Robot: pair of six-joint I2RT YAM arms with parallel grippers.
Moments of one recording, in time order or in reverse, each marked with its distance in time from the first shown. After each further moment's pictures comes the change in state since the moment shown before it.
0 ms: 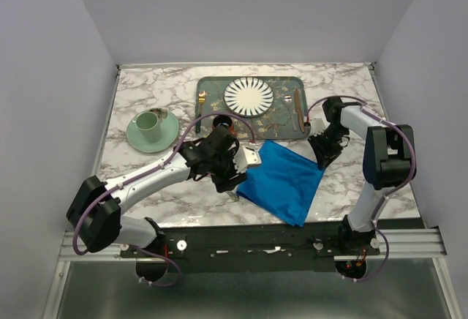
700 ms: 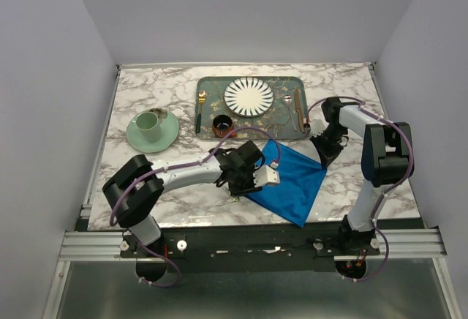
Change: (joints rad) left arm -0.151 0.252 0.043 0.093 -0.085 0.059; right arm 0.000 0.052 0.014 0.005 0.067 -0.024
